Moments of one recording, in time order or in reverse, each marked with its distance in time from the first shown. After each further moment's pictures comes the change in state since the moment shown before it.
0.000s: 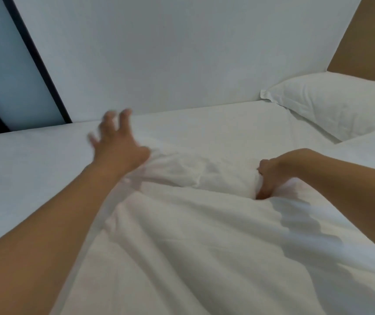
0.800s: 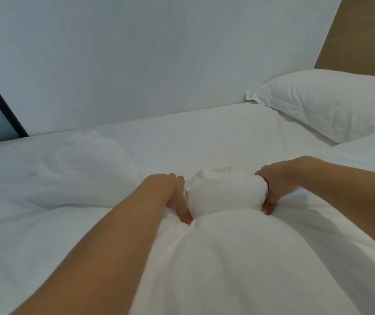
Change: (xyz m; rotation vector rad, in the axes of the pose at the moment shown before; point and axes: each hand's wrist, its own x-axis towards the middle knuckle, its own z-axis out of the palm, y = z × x) left_hand 0.043 0.140 0.144 0.412 -0.852 0.290; right_hand 0.095 0.085 0.013 0.000 0.078 -0.076
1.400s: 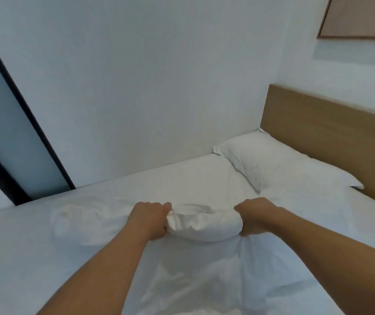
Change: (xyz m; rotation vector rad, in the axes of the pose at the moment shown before) left_hand -0.389 0.063 -0.163 0.217 0.448 0.068; right_hand -0.415 0.046 -0.123 -0.051 0.197 -0.033
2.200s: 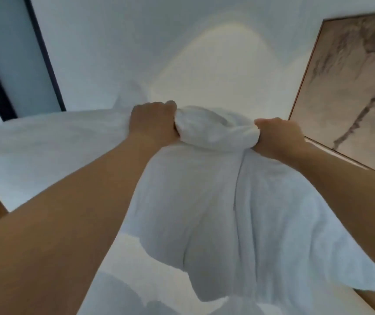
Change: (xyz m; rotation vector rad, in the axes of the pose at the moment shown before) left_hand -0.175 -0.055 -0.584 -0.034 0.656 -0.320; right_hand -0.322 0.138 -0.454 0.008 0.781 0.176
